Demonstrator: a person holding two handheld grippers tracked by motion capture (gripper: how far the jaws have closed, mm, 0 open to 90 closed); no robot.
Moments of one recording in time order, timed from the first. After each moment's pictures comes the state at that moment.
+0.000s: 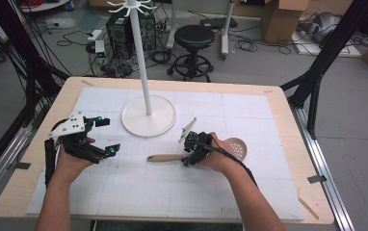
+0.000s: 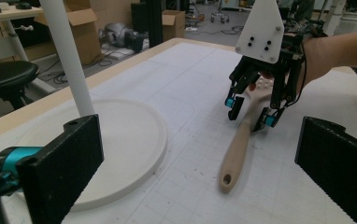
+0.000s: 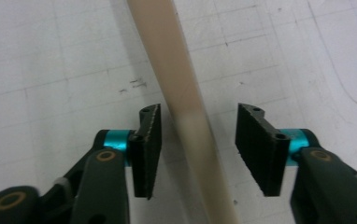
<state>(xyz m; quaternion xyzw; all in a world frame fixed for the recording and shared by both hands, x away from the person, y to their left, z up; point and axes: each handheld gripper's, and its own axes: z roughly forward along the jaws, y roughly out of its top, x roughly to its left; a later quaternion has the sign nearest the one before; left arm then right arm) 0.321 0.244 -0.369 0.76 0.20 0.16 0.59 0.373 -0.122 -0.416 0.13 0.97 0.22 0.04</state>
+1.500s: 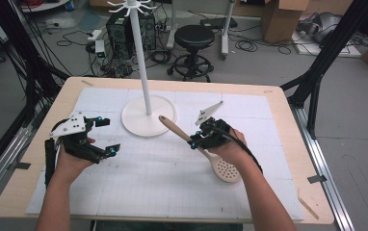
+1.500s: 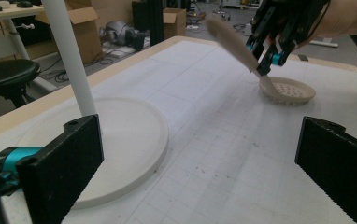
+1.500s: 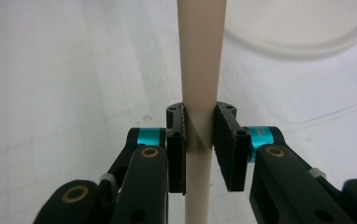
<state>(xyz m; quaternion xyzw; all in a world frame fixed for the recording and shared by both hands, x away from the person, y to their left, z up) 0.321 0.245 -0.369 0.76 0.20 0.16 0.59 0.370 -0.165 -0.349 0.16 0.92 0.35 0.05</state>
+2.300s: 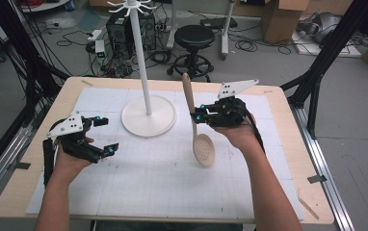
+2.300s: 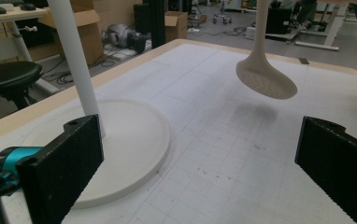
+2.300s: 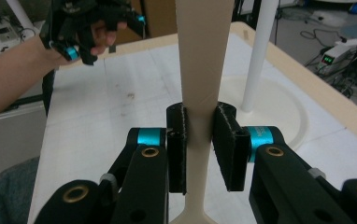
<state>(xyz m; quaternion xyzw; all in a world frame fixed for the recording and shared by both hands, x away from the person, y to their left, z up) 0.321 0.247 -0.368 0.76 0.20 0.16 0.60 0.372 -0.188 -0.278 0.16 0.84 0.52 0.07</state>
